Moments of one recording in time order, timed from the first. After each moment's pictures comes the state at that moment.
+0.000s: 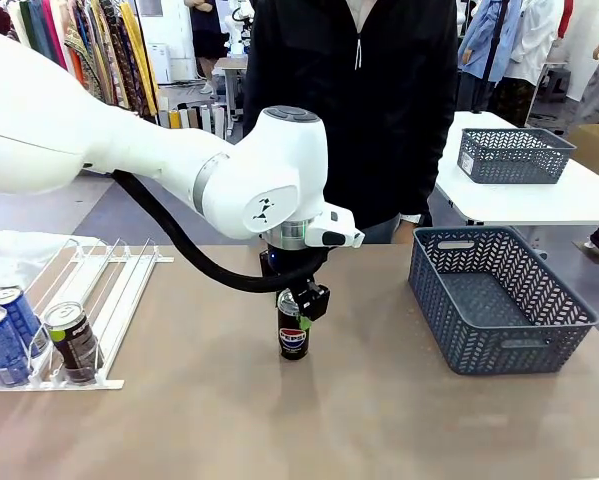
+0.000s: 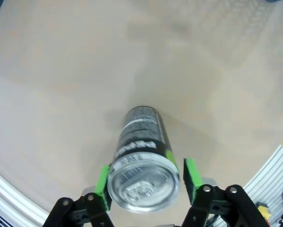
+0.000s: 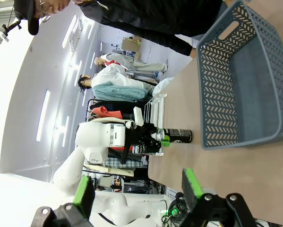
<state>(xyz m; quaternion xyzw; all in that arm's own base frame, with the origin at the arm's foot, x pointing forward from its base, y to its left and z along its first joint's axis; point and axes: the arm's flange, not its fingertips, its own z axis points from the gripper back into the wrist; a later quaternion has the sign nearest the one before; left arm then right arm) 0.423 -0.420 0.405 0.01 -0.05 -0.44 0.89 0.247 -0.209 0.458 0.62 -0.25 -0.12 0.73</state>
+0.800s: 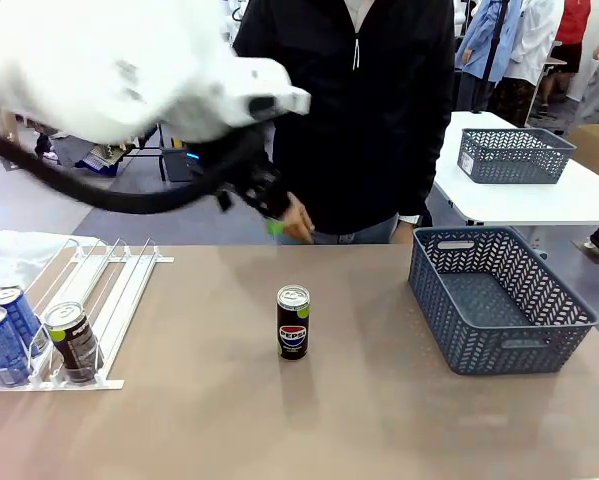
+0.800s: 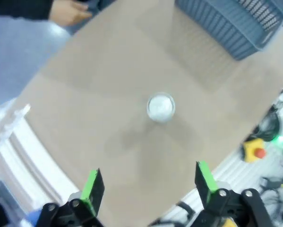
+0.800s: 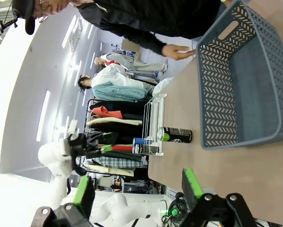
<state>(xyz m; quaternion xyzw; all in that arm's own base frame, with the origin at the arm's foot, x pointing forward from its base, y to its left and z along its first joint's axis) 0.346 -0.299 0.603 -0.07 -0.20 -0.32 0.92 0.247 -0.209 0.457 0.62 -0.25 -0.12 0.73</state>
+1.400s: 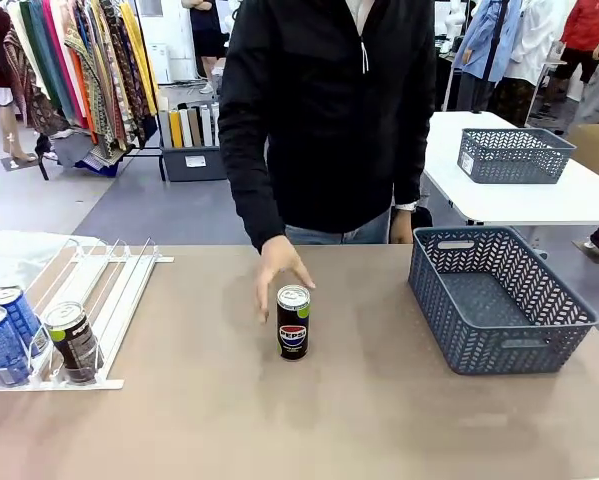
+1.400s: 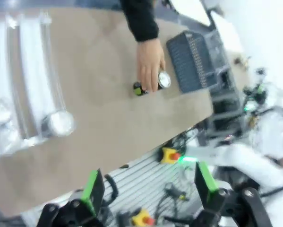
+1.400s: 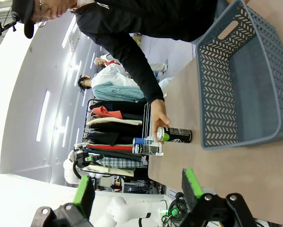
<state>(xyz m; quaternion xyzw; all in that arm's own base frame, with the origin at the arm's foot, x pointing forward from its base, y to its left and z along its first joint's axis) 0.266 0.078 0.596 -0.40 -0.18 -0.02 0.90 0.247 -0.209 0.457 0.62 -0.25 -0.12 0.73</state>
